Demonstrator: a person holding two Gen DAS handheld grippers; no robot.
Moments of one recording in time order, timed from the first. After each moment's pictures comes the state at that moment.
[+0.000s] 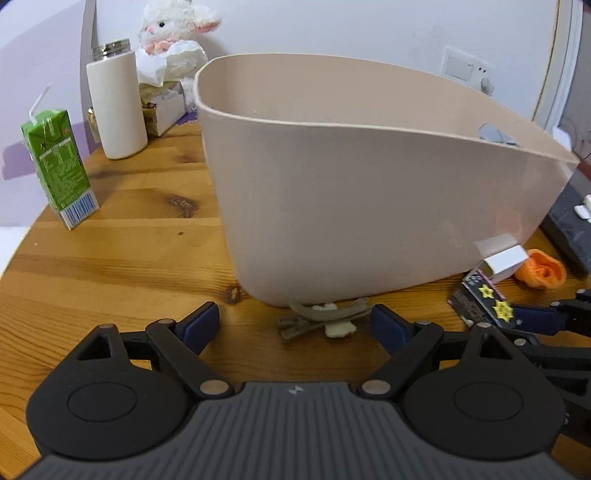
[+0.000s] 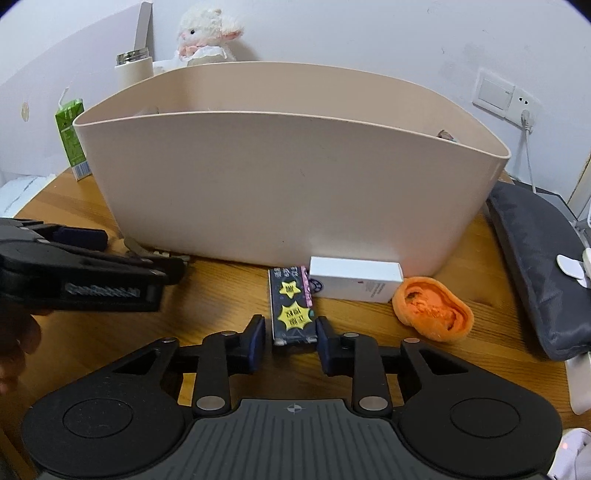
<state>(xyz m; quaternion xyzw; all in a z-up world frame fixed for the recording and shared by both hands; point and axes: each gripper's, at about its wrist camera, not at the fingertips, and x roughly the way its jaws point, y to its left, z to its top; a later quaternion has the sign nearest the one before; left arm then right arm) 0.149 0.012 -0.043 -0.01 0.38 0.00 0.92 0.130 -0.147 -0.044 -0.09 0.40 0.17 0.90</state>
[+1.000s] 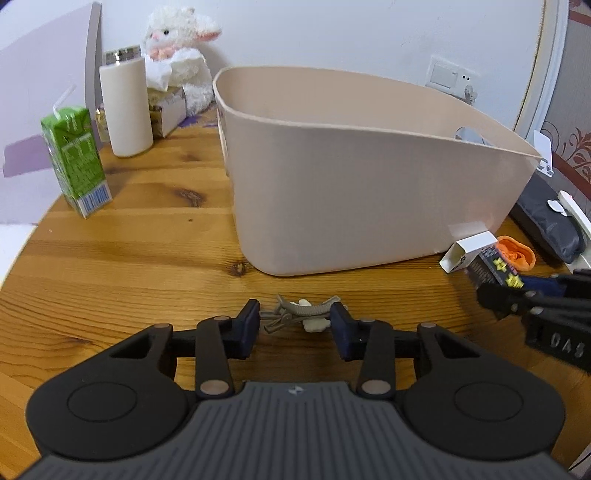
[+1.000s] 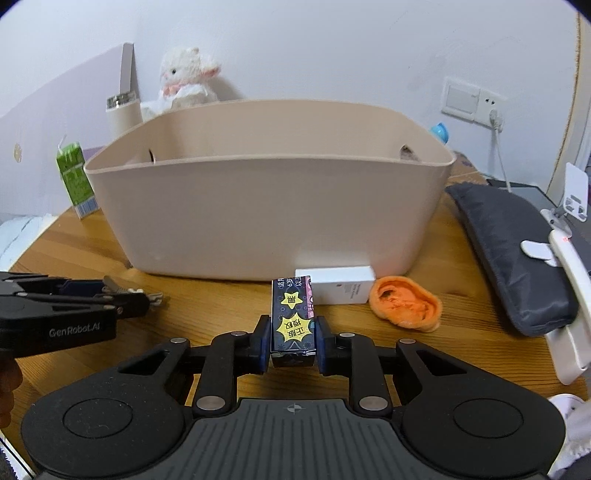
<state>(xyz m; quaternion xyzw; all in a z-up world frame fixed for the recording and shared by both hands) 0.109 0.023 -0.029 -0.03 0.37 -0.03 0.93 0.101 -0.165 -0.021 -0.04 0.36 0.14 0.92</state>
